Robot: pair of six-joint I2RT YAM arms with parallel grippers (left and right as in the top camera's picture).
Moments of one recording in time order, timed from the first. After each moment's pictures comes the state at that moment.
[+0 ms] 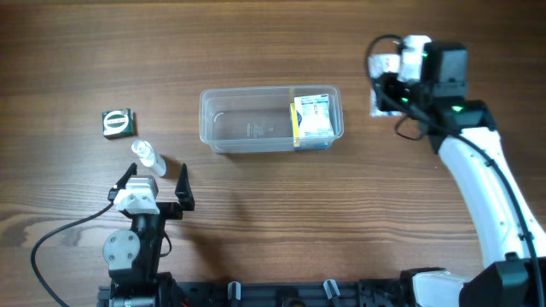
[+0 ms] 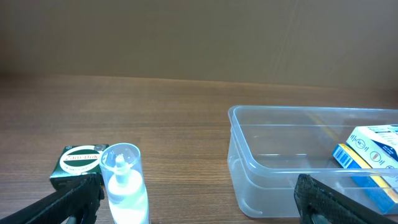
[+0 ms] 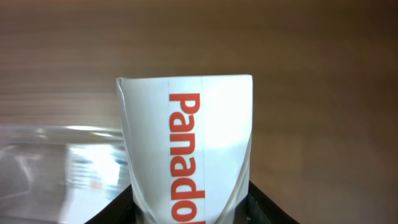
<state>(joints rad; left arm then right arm) 0.08 0.02 0.05 -0.15 0.13 -0.06 0.11 1.46 1.18 -0.50 -0.12 0.06</state>
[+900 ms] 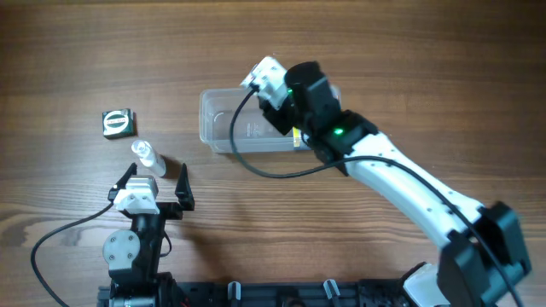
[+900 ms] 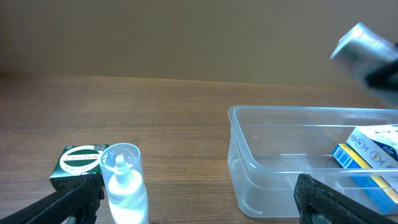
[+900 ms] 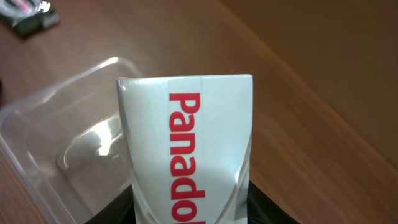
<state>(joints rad) 0.08 0.02 0.05 -0.15 0.13 -0.06 0.64 1.66 1.19 -0.16 0.01 -0.36</state>
